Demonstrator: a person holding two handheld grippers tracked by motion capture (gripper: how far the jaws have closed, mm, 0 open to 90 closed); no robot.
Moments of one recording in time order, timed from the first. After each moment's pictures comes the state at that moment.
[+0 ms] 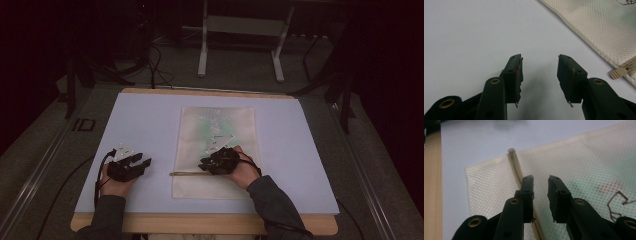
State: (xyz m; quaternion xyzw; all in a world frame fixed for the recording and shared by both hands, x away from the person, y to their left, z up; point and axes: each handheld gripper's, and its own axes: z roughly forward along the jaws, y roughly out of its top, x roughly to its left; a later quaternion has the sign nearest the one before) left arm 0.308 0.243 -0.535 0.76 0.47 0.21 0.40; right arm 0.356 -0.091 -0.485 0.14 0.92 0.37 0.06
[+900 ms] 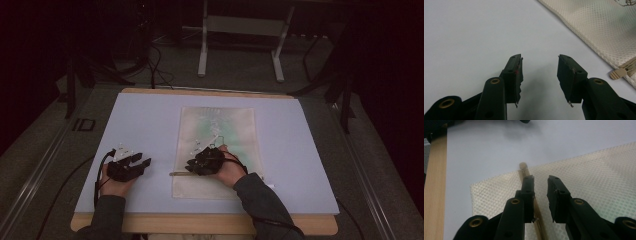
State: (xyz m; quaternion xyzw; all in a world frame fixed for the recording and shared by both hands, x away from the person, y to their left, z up) left arm 0.307 0.243 -0.535 0.76 0.47 0.21 0.40; right arm 0.357 -0.051 -0.489 0.11 0.92 0.36 0.04
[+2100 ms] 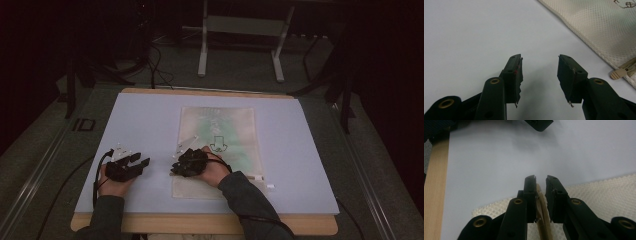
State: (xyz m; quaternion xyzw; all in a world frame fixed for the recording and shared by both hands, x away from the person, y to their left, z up) left arm 0.306 0.247 -0.534 0.75 0.47 0.21 0.41; right arm 0.355 -0.005 -0.499 0.08 0.93 0.35 0.02
